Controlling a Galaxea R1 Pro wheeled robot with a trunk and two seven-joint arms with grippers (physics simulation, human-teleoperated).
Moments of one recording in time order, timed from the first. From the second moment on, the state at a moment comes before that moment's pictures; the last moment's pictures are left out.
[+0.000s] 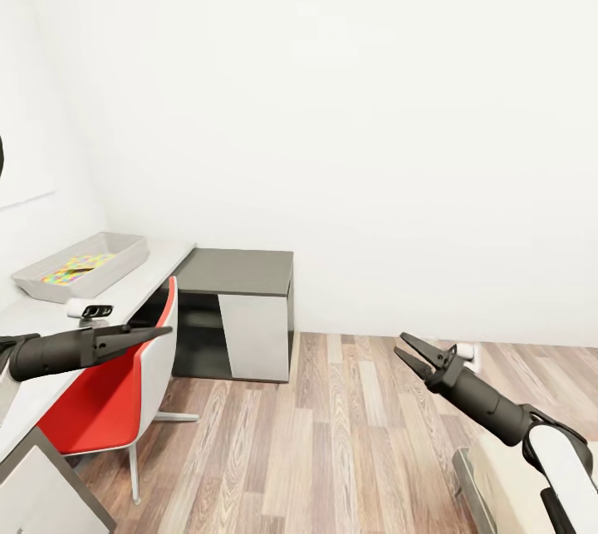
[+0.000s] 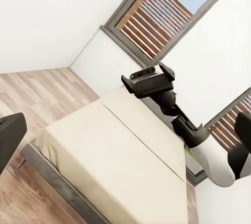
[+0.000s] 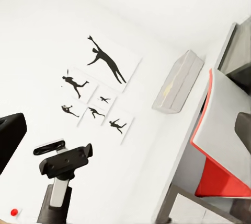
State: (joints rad) left arm -0.50 0.46 0.21 -1.40 0.35 1.02 -1.57; right arm -0.18 -0.19 -0.19 -1.59 -1.15 0.87 0.60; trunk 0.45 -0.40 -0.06
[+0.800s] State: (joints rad) left arm -0.51 0.20 -0.03 -1.41 0.34 1.03 -1.19; right arm -0.18 -0.19 -0.19 -1.57 -1.10 0.83 0.44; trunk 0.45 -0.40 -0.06
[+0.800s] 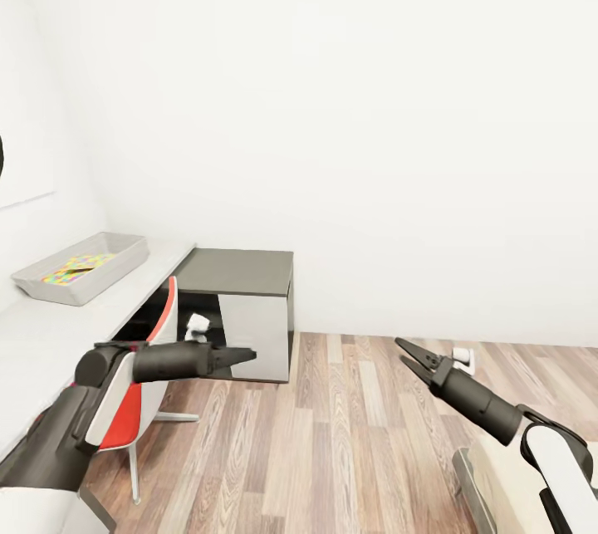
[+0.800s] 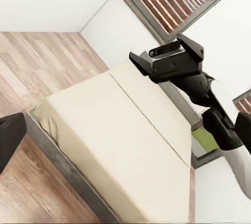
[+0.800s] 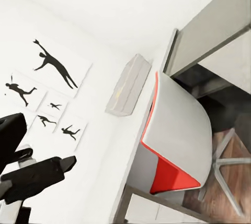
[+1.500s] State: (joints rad) left arm -0.55 -0.03 -0.11 -1.20 0.26 1.03 -0.39; right arm -0.21 -0.16 -0.08 -1.57 -1.10 0.83 -0.01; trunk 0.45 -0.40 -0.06
